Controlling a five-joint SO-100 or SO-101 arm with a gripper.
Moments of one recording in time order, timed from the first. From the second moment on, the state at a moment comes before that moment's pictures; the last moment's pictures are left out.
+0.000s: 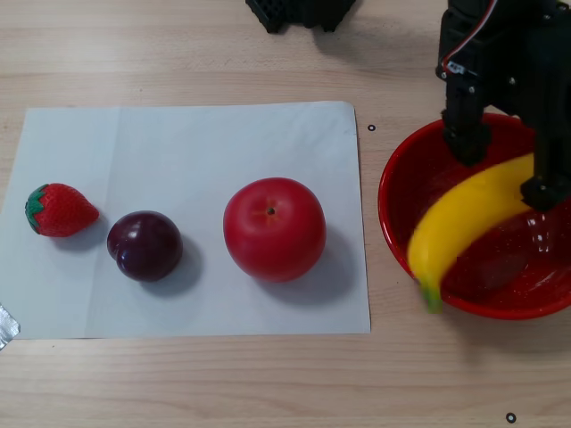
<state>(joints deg) 34.5 89.9 74.5 65.8 -3.8</state>
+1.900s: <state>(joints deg) 9.1 154.1 126.3 53.5 -3.1</state>
